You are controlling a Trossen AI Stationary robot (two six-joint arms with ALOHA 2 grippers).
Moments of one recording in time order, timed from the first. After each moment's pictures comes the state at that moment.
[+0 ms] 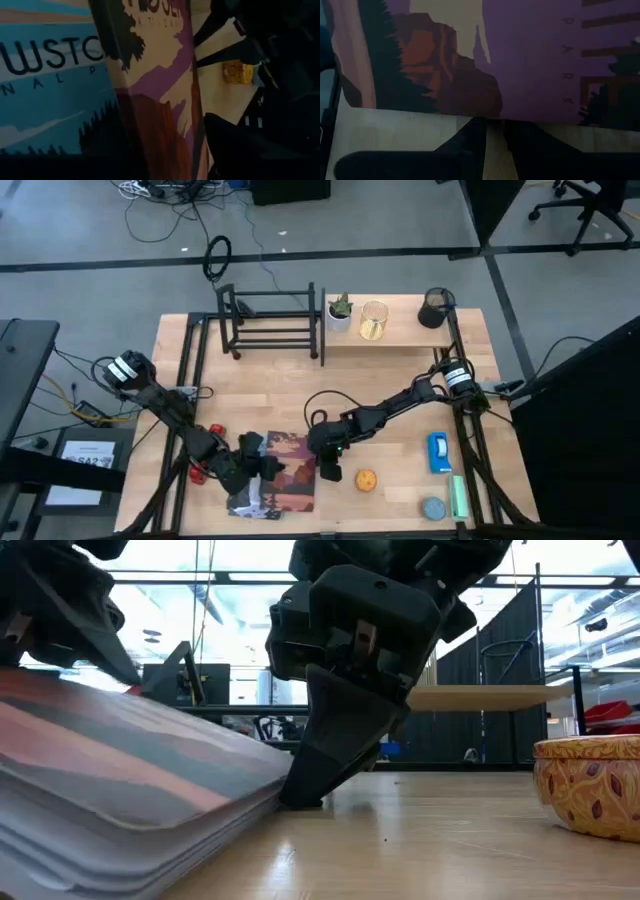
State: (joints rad) left arm -0.77 1.53 0.65 0.09 -0.59 -1.87; right arm 0.26 2.11 1.30 -0.08 -0.18 0.41
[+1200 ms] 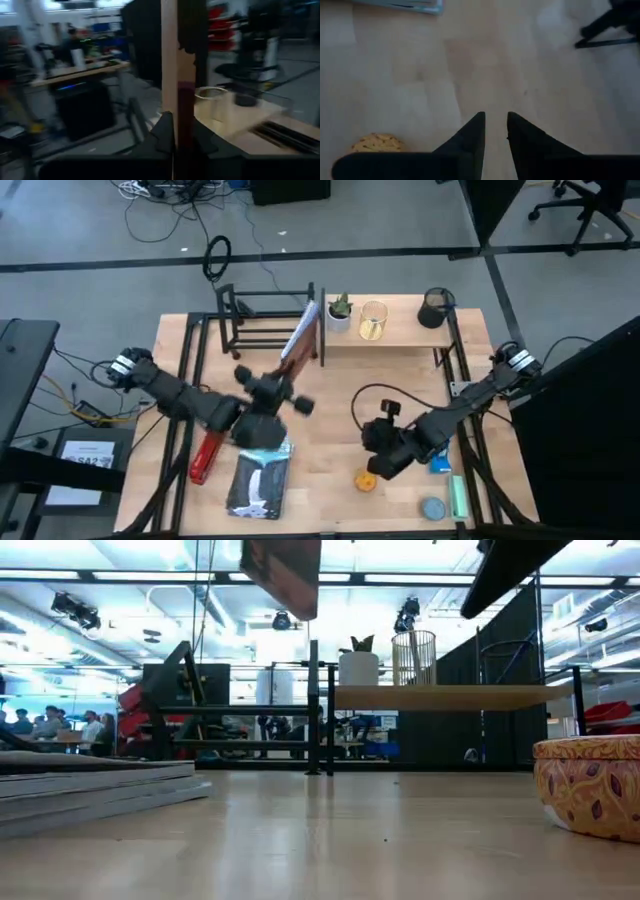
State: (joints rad) left arm -0.40 1.53 1.37 -0.25 -1.58 -0.39; right arm 0.59 1.61 1.29 -0.93 0.63 0.70
